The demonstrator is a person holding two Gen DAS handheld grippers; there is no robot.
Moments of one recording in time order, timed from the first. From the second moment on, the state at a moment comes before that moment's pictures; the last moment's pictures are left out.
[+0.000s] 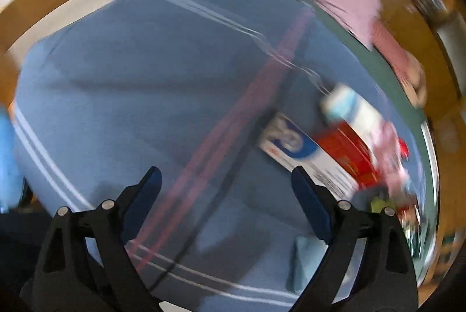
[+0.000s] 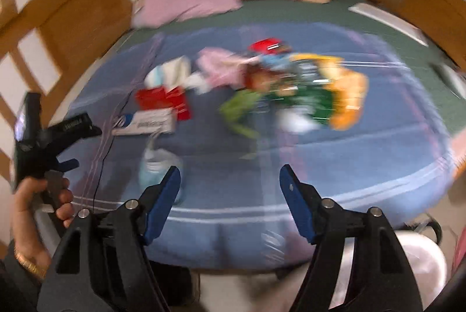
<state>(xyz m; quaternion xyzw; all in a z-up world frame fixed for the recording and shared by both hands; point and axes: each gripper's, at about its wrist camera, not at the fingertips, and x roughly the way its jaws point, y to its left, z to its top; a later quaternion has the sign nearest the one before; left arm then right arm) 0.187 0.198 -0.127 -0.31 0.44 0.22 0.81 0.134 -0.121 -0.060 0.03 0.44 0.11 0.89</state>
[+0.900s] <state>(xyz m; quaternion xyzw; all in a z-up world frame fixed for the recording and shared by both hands) 0.291 0.166 -0.166 -0.31 0.53 0.08 0.78 0.146 -0.105 -0.100 0.04 0.50 0.12 0.86</state>
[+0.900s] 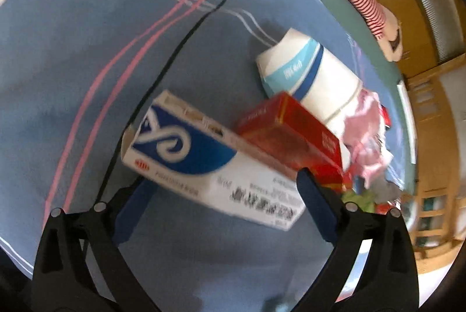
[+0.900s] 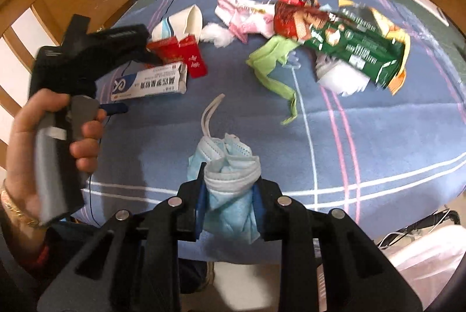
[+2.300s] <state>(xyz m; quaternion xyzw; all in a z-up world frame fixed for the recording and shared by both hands) 0.120 0.120 -0.073 -0.31 0.35 -0.18 0.86 0.014 -0.240 -0.033 0.01 0.44 0.02 0.90</state>
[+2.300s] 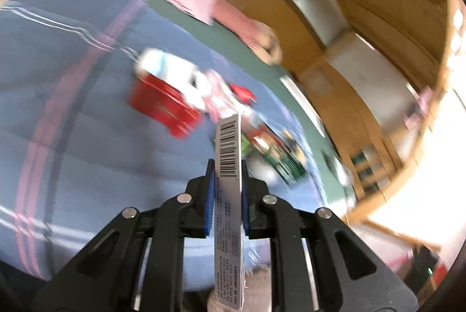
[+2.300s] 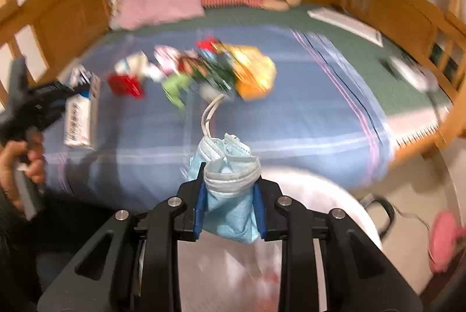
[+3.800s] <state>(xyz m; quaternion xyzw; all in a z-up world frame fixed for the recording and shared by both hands) 0.170 0.158 -0.093 -0.21 0.44 0.18 0.85 0.257 -0.182 -0.085 0.02 0.42 -0.10 0.90</state>
